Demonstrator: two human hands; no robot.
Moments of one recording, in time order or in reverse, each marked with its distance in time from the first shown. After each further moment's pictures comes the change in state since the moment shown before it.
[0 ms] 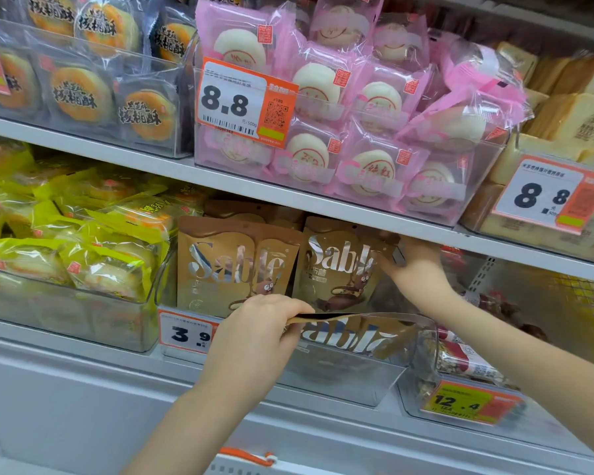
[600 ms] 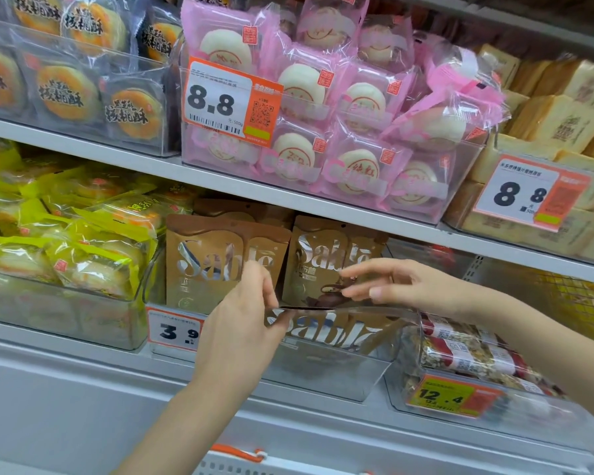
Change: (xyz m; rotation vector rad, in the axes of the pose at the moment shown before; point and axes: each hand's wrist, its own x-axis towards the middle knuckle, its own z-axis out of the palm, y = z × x) left_hand -0.001 0.006 0.008 -0.158 0.246 -0.112; right_hand -0.027 -0.017 -0.063 0.489 -0.916 -0.105
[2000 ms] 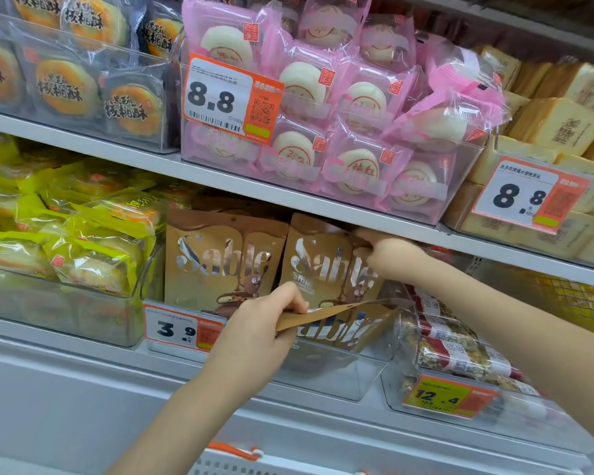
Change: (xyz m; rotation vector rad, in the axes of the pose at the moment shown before) left_hand 0.002 -0.011 0.014 -0.130 -0.286 0.096; right_hand 0.065 -0.010 -0.010 -0.856 0.367 0.384
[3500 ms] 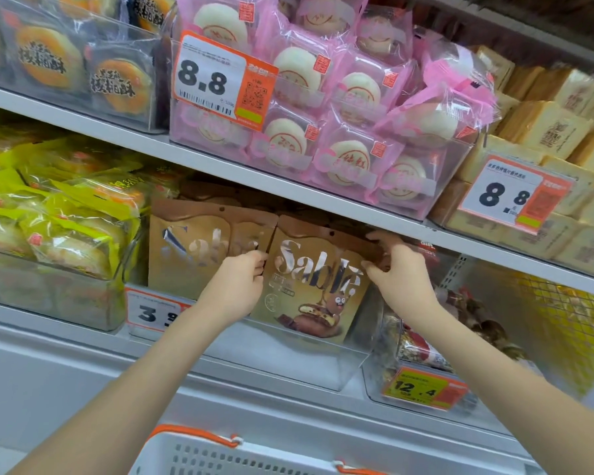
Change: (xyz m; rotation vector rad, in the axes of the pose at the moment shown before) left_hand 0.066 -0.044 0.008 0.048 -0.037 -0.252; right_hand -0.042 0.024 0.039 0.497 0.529 0.013
